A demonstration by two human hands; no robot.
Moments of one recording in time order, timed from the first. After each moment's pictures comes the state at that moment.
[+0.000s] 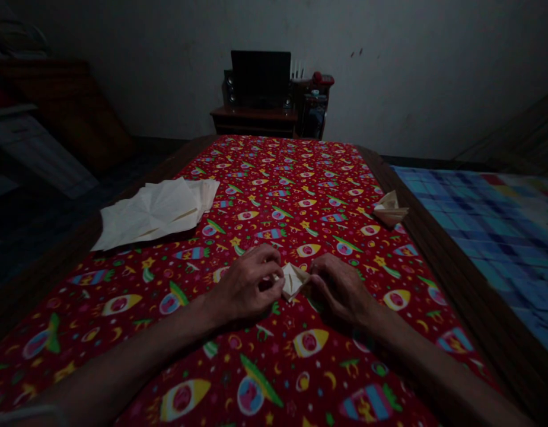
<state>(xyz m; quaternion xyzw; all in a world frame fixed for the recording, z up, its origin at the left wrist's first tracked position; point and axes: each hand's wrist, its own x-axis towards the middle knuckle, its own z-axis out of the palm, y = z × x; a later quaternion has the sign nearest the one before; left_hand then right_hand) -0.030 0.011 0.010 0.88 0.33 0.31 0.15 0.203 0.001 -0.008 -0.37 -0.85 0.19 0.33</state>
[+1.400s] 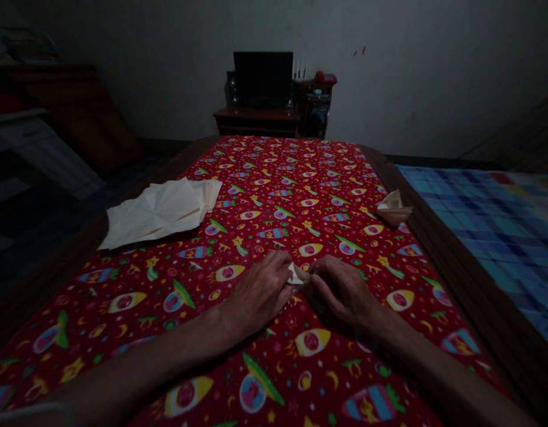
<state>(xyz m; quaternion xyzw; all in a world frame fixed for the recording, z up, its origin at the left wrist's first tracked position) -0.008 -0.007 0.020 0.88 0.39 0.21 0.14 0.199 -0.001 -0.006 -0.37 -0.84 0.18 0.35</state>
